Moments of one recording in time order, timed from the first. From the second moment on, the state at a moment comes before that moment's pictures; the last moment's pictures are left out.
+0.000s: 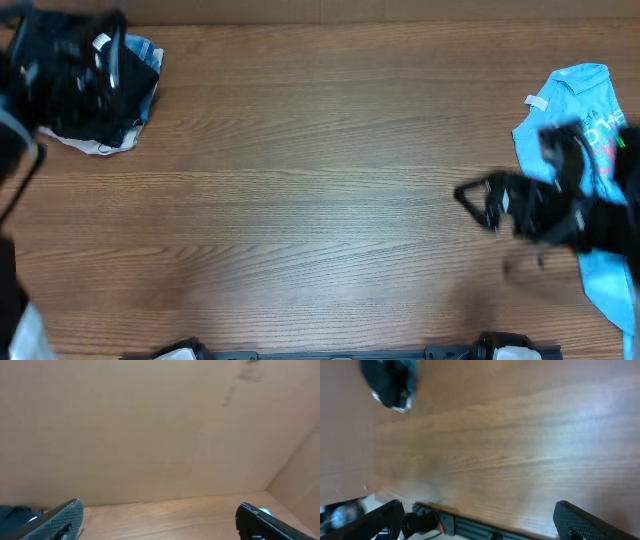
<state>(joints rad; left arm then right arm) 0.33 1.28 2.15 -0.98 0.64 -0.16 -0.10 1.12 1.69 -1.64 -0.59 0.15</state>
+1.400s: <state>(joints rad) 0.32 0.56 2.15 -1.69 0.69 0.14 -0.10 0.70 1.70 -1.57 -0.47 0.15</state>
